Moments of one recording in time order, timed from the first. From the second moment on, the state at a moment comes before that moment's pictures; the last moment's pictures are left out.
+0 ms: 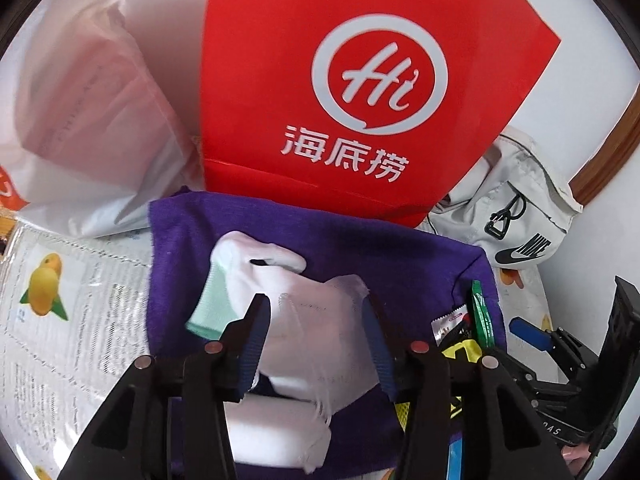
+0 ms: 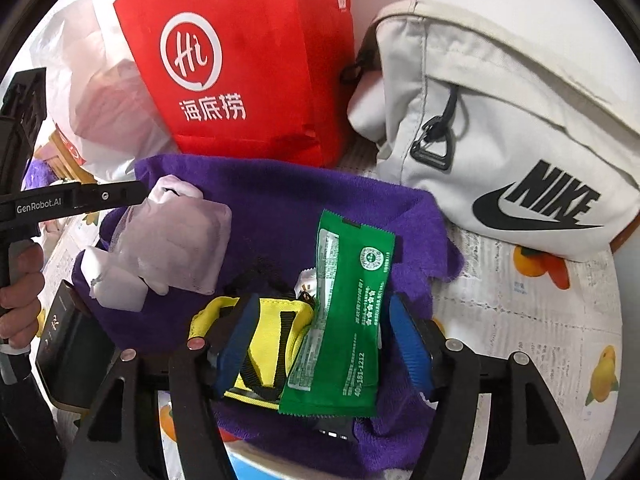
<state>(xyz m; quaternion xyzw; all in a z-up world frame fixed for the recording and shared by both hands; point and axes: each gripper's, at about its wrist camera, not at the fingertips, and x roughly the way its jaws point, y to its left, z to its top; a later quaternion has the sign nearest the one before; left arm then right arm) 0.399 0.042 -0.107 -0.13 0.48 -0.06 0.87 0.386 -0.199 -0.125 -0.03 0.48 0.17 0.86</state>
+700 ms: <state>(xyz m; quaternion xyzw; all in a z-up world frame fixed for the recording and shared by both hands) 0.261 0.071 -0.048 -0.13 0.42 -0.02 0.90 0.232 -0.204 -0.055 0.02 0.41 0.18 0.89</state>
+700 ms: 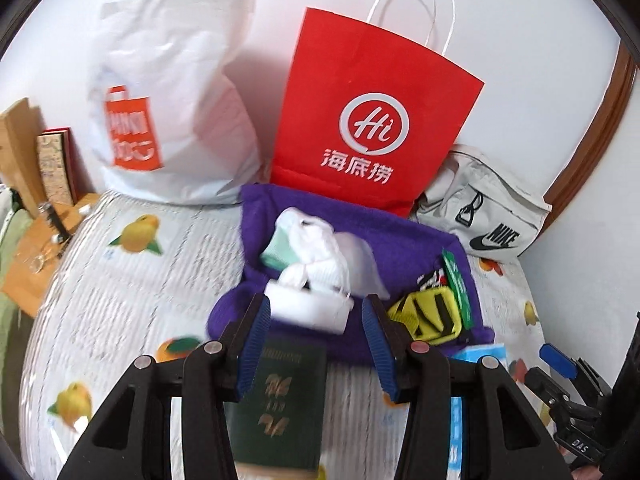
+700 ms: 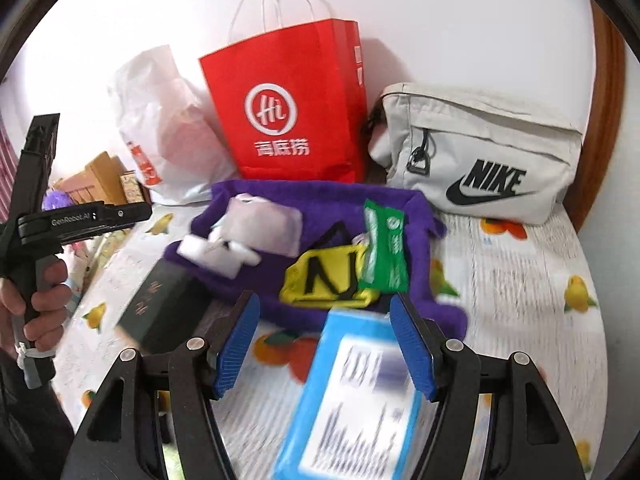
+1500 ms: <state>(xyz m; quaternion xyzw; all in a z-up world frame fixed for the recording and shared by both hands) 0.120 0.103 -0.117 -0.16 0.44 -0.02 0.88 0.076 -0.125 -0.137 -0.02 0.47 0.24 0.85</state>
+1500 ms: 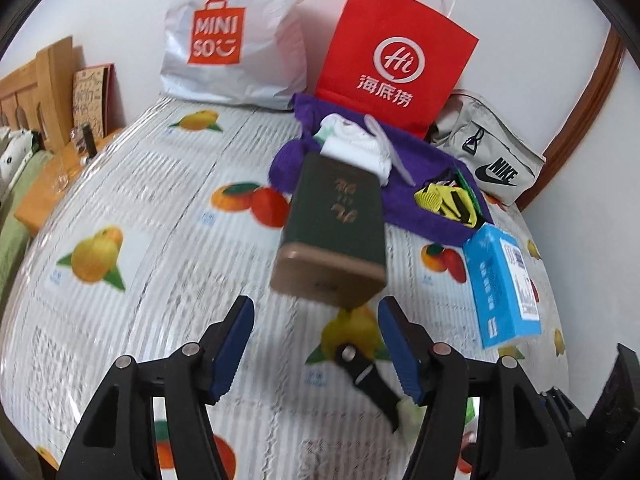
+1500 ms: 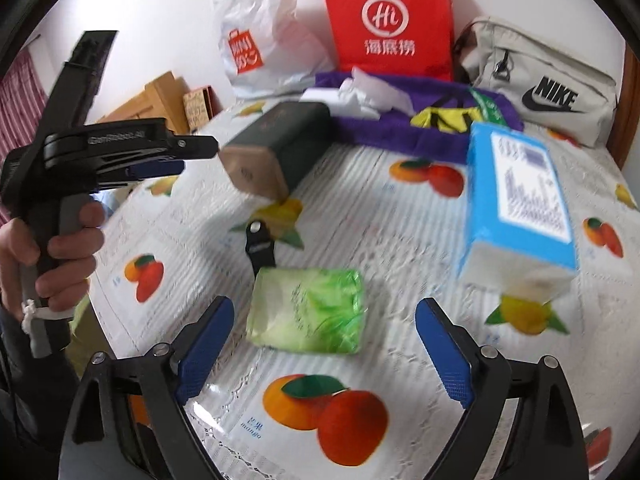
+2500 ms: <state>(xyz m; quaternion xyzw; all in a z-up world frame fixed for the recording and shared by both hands) 0.097 0.063 -0.172 -0.12 0.50 -0.06 0.86 0.064 -0.149 -0.150 -0.05 0.44 0.18 0.88</state>
